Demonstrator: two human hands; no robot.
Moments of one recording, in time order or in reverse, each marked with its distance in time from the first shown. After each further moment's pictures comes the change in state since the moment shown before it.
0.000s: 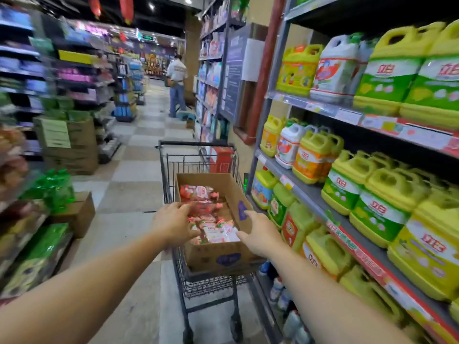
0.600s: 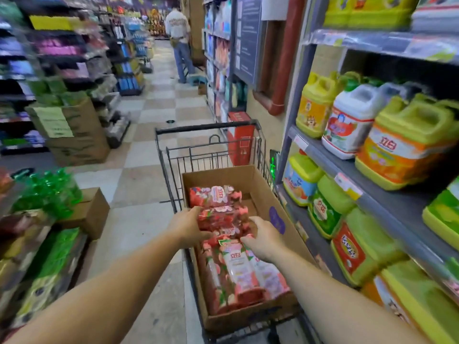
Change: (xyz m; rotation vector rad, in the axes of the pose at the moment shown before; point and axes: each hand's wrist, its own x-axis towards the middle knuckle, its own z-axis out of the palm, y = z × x) left_hand 0.293 -0.056 0.082 -0.192 -0.250 -0.138; right_hand 0.301 0.030 0.107 0.213 -0.244 0.163
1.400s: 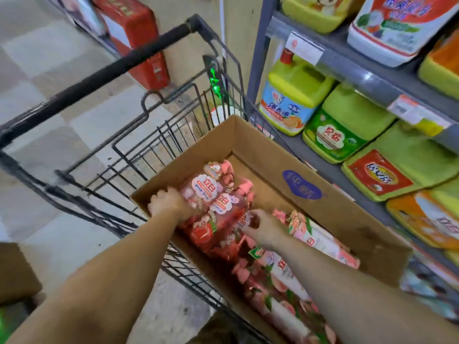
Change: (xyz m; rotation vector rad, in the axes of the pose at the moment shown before) left_hand 0.373 -0.083 0.054 0.362 -0.412 -0.019; right_hand 0.229 -0.031 0.107 0.372 -0.097 0.675
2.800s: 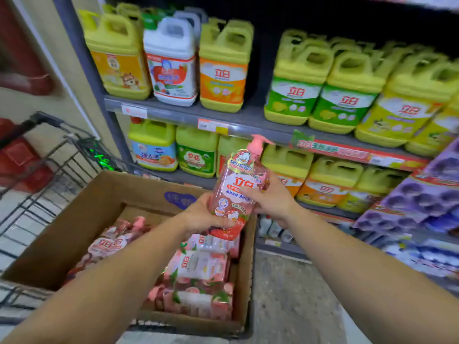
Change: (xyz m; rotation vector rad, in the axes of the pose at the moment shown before) left_hand -0.259 0.197 0.050 -0.588 -0.671 0.874; right_hand -0.235 0.158 -0.129 0.896 0.741 -0.216
